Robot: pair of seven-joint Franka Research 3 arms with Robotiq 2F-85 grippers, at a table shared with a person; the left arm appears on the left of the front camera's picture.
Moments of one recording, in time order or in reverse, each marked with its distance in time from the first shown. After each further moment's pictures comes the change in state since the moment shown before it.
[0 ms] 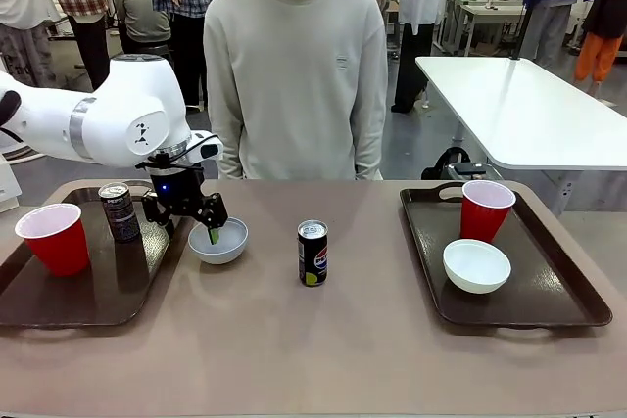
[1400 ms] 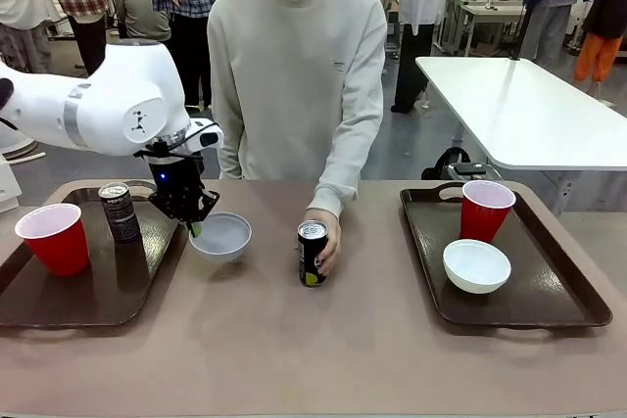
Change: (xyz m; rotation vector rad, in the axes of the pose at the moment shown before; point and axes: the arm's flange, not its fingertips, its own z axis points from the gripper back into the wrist) left arm -0.006 -0.003 0.033 0.008 -0.033 -0.022; right arm 0.000 0.000 0.000 0.000 0.000 0.000
